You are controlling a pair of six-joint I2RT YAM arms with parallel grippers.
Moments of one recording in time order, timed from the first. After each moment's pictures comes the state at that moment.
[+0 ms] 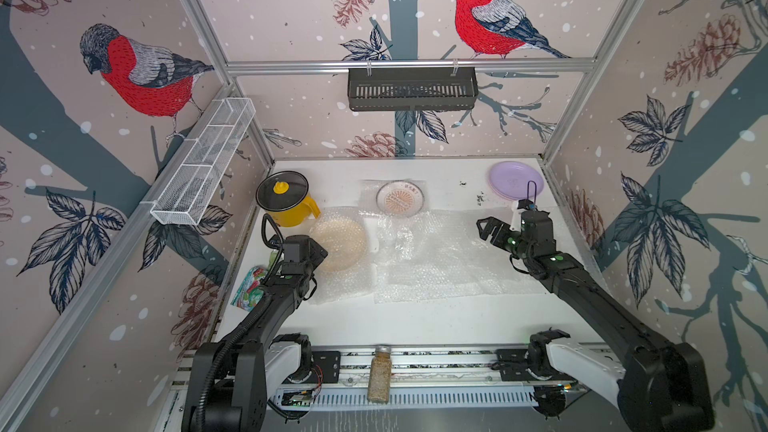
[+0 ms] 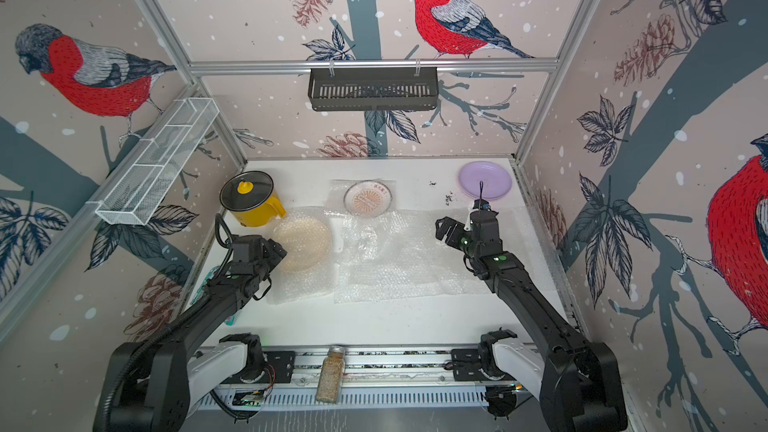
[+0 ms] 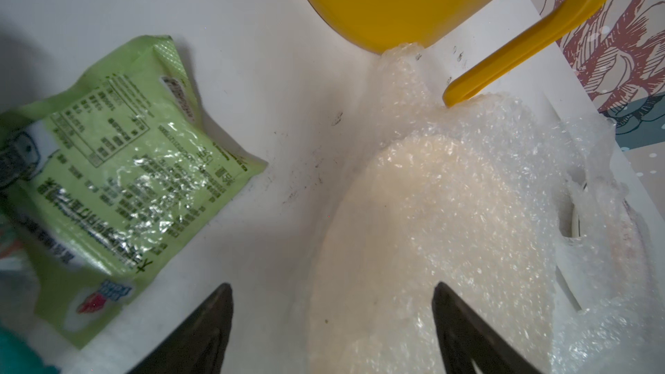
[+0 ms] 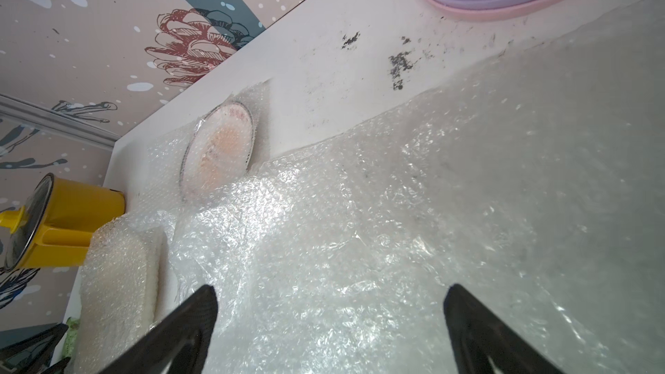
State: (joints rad) left arm -0.02 1.08 0.37 -0.07 -0.14 -0.82; right arm 0.21 1.06 0.59 -0.12 -0.17 0.57
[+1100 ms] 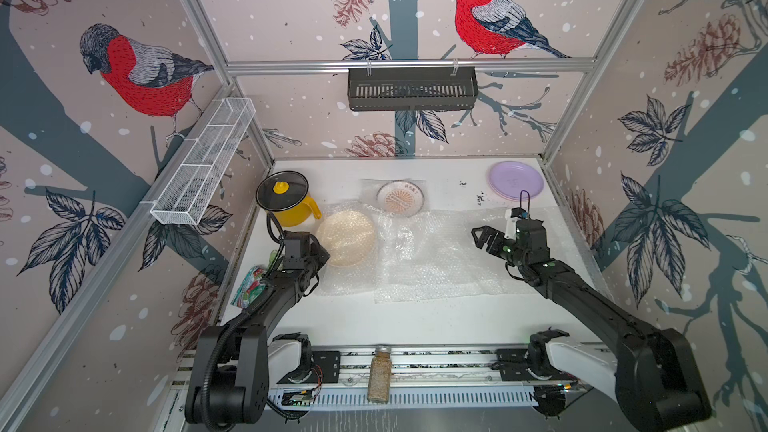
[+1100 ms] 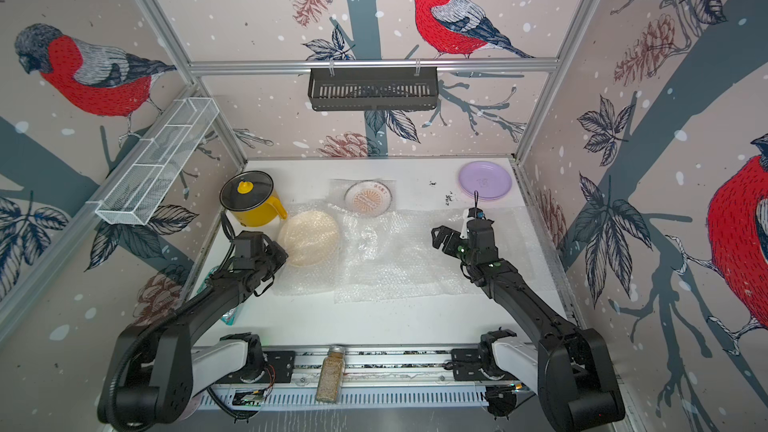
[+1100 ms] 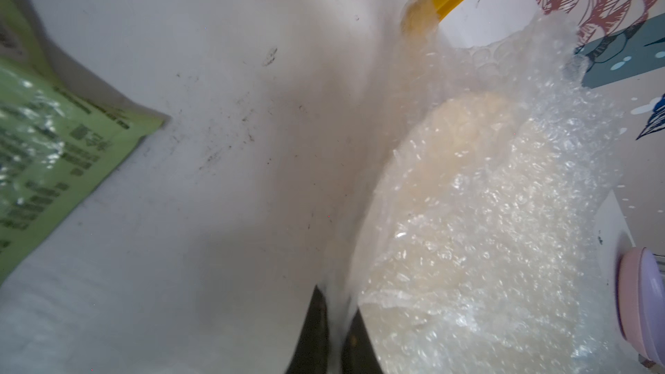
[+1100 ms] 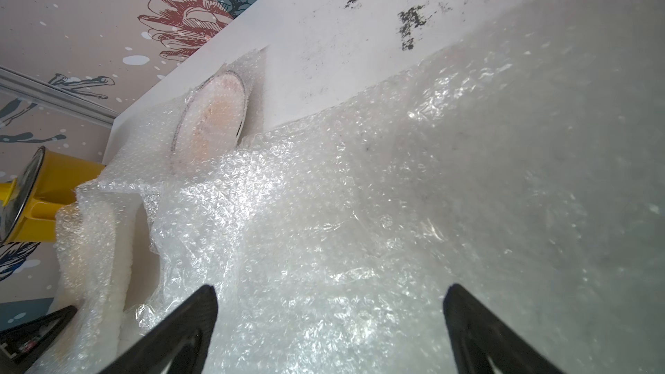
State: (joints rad) left arm -0.01 1.11 0.40 -0.07 0.08 -0.83; right arm 0.22 1.10 0.48 0.00 -0.20 0.57
